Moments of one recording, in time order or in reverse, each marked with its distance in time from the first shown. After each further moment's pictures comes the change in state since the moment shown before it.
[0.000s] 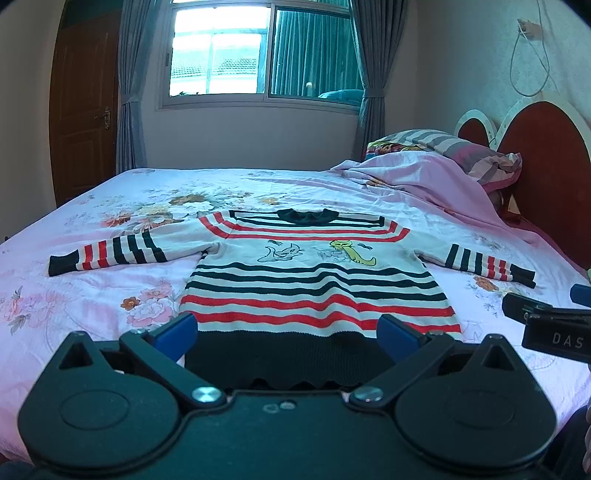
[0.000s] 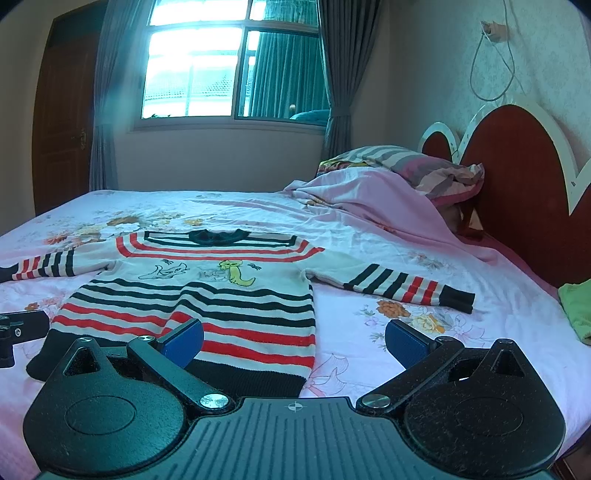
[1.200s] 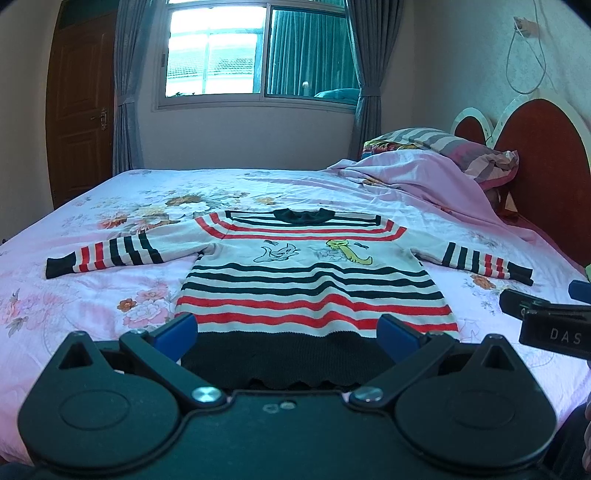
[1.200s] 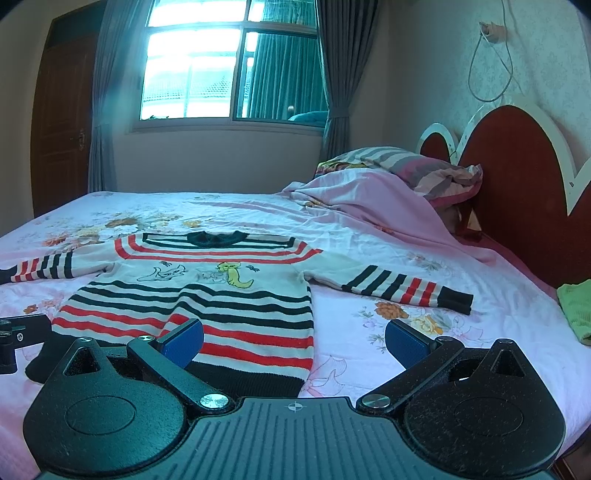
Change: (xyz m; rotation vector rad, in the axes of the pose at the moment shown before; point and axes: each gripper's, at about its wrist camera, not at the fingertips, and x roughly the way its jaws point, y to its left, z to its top) left arm 0.000 -0.003 0.002 0.007 0.006 -0.007; right arm -0.002 -0.001 0.003 0.003 -0.003 -0.005
